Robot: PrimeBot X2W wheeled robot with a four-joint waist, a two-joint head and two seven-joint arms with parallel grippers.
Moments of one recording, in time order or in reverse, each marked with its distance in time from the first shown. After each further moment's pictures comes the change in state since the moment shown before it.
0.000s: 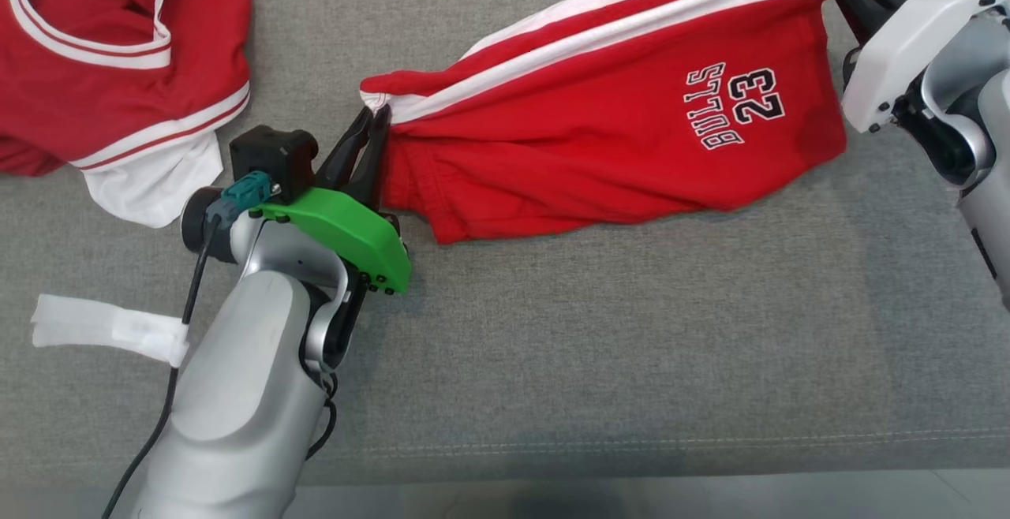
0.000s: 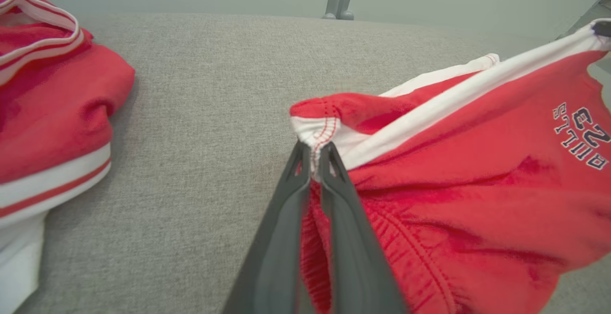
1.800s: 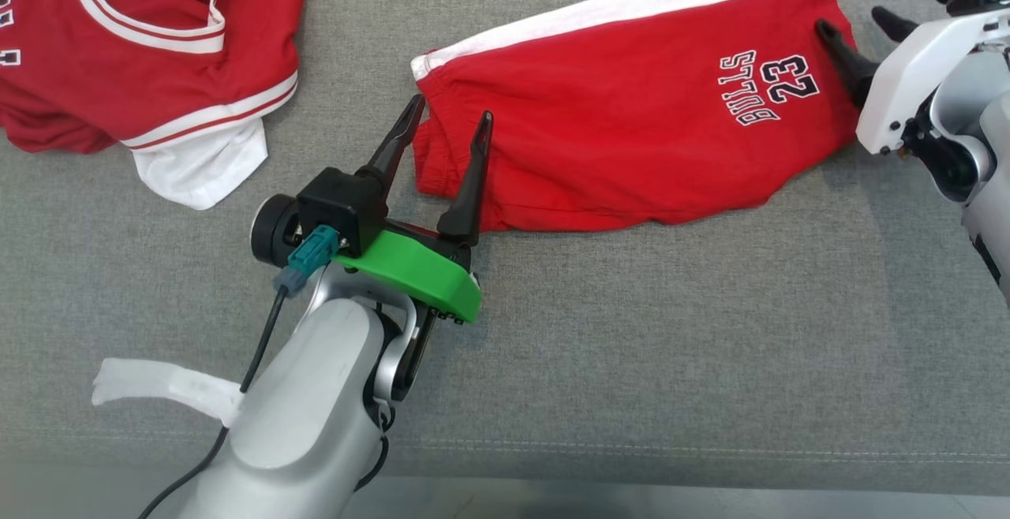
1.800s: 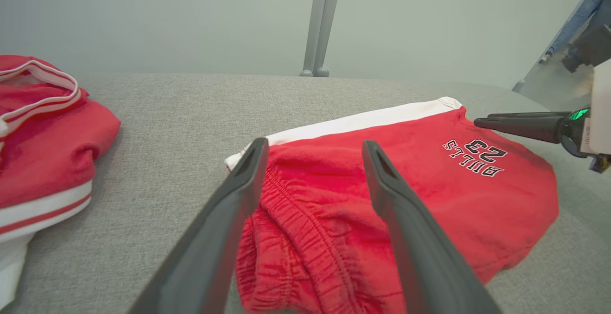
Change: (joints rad) left arm 0.005 -0.002 -0.208 -0.081 -0.066 0.089 -0.212; right arm -0.100 -0.007 0.197 0.337 0.240 0.000 -0.040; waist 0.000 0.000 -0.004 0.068
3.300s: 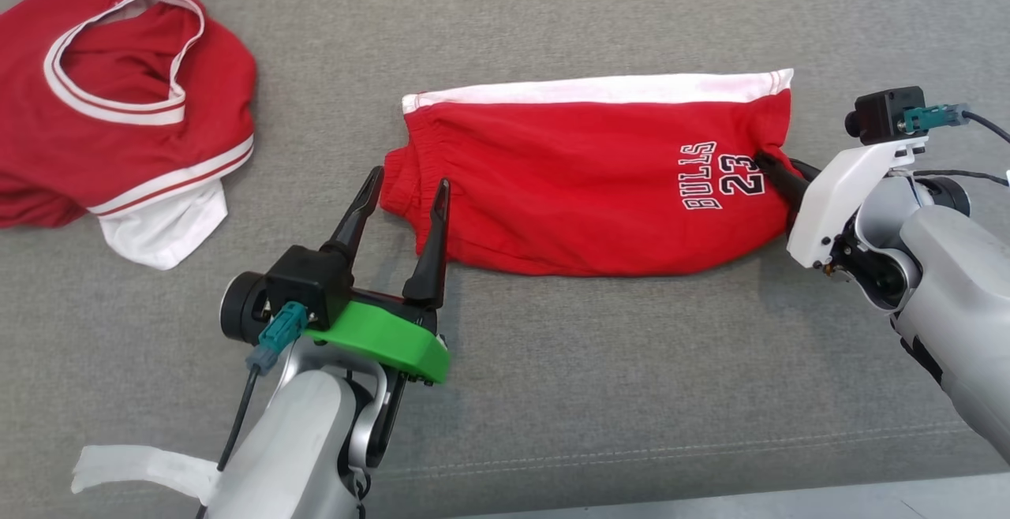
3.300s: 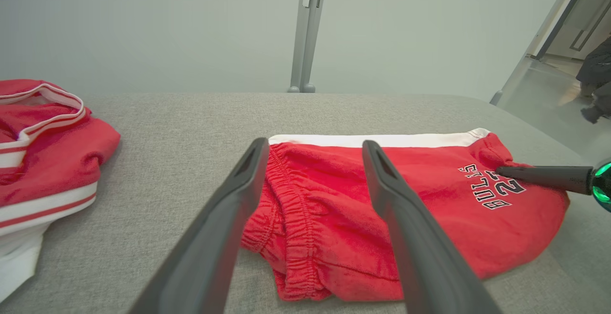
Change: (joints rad) left arm 0.184 0.028 0.079 -0.086 0.062 0.011 -0.003; right arm 0.191 0.032 0.133 -0.069 0.235 -0.001 -0.008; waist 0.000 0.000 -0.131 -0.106
